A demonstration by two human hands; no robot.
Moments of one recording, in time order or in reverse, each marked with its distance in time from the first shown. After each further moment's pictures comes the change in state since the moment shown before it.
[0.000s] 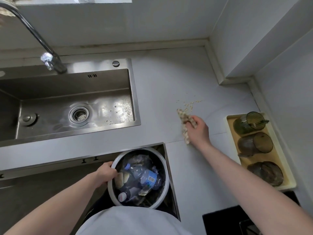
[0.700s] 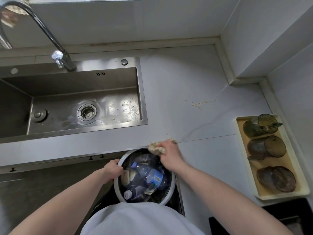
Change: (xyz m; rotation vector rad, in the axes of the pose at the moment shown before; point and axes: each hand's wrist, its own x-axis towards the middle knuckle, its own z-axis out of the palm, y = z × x) left_hand 0.006 0.000 -0.002 -0.002 -0.016 -0.006; right_hand -0.069 0.026 0.109 -0.405 -0.527 -0.114
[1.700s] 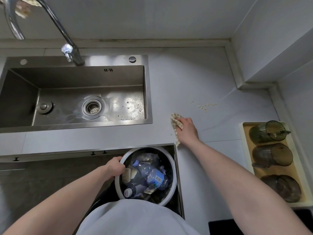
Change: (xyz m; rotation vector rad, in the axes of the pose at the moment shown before) left_hand 0.013 -0.011 0.000 0.034 -0.008 0.005; right_hand 0.068 0.004 -0.071 -0.017 0.243 0.093
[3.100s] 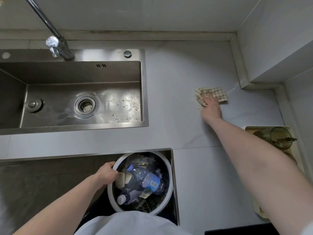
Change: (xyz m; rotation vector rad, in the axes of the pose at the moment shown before) left_hand 0.000 0.006 0.002 -0.019 0.011 -0.030; right_hand 0.120 0.045 -0.082 -0.158 0.121 0.082
